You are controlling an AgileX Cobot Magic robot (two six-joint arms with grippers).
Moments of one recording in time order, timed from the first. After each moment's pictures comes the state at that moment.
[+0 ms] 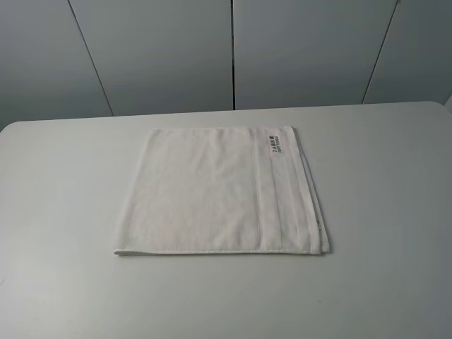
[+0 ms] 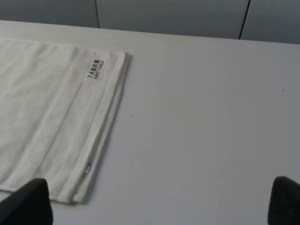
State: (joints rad) left arm -0.05 0.00 -0.51 0.01 1.09 -0.02; right arm 0.03 0.00 -0.51 0.10 1.10 -0.12
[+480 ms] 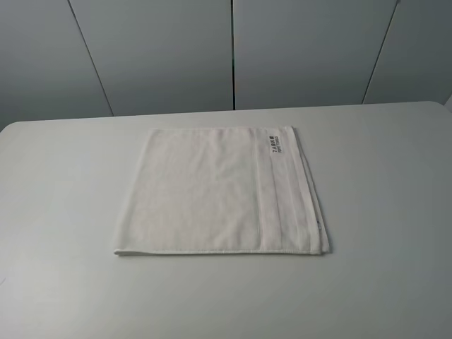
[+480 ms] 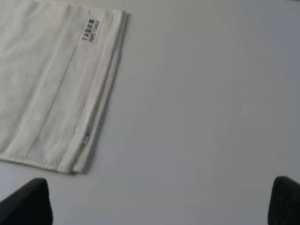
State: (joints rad) left arm -0.05 0.24 -0.60 0.01 1.08 0.12; right arm 0.03 0.34 -0.64 0.09 1.13 -0.14
